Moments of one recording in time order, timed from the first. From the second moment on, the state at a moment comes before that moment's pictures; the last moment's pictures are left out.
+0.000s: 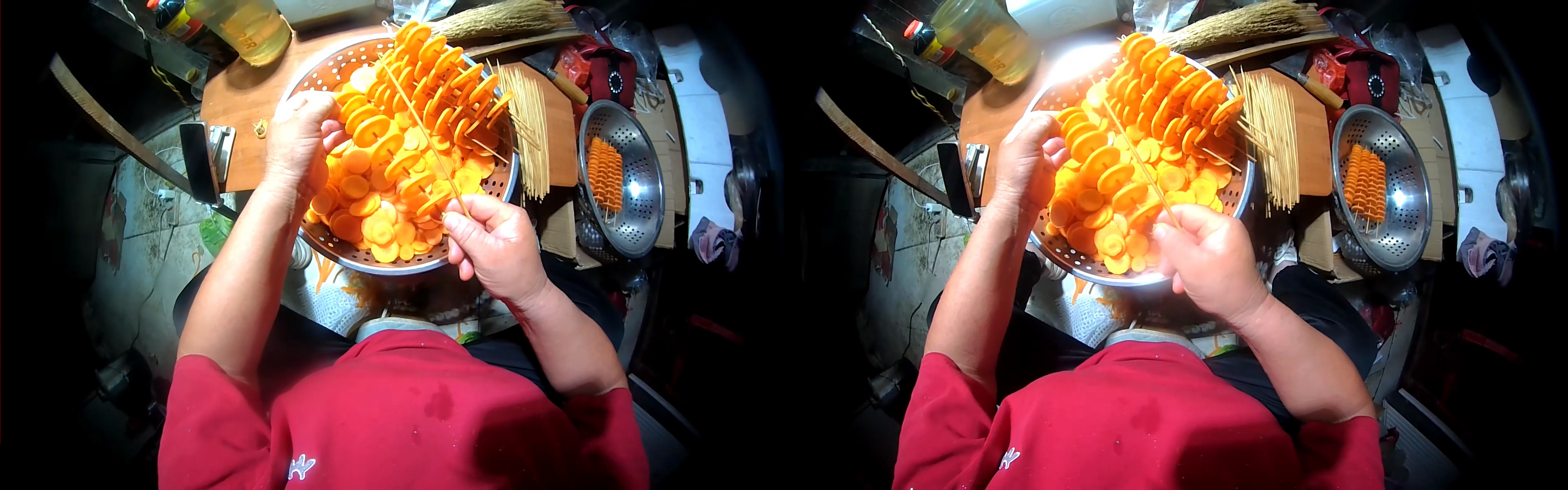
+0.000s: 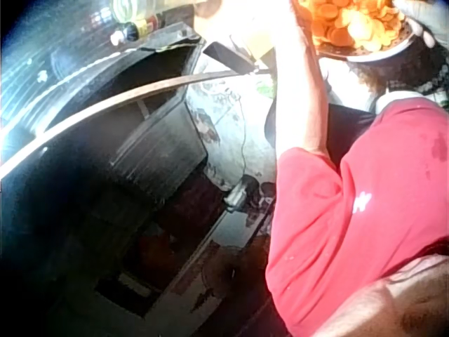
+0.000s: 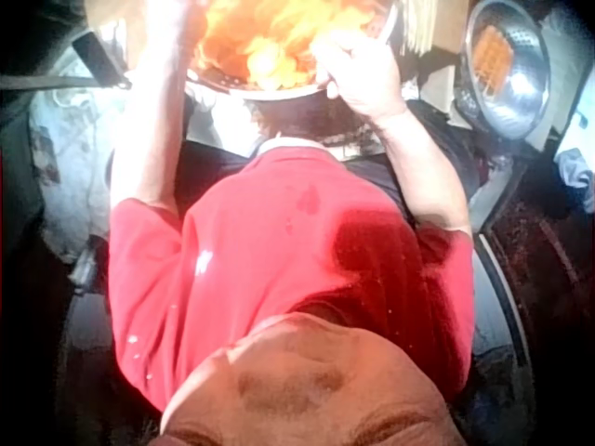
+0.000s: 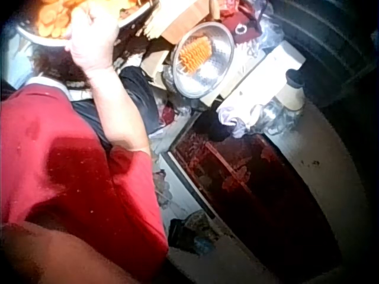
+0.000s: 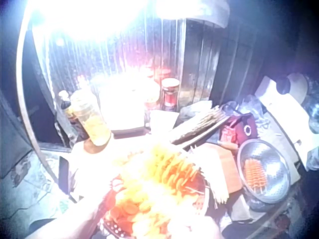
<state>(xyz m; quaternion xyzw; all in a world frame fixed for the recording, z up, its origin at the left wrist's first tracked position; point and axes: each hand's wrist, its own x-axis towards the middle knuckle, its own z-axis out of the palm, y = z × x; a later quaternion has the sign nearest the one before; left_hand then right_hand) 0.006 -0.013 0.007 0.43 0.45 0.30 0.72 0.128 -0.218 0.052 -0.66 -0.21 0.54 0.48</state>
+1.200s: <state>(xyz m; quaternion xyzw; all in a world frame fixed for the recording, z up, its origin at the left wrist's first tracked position) -0.051 -0.271 0.196 0.84 -0.19 0.31 0.39 0.188 -0.250 0.032 -0.81 -0.53 0.09 0.23</state>
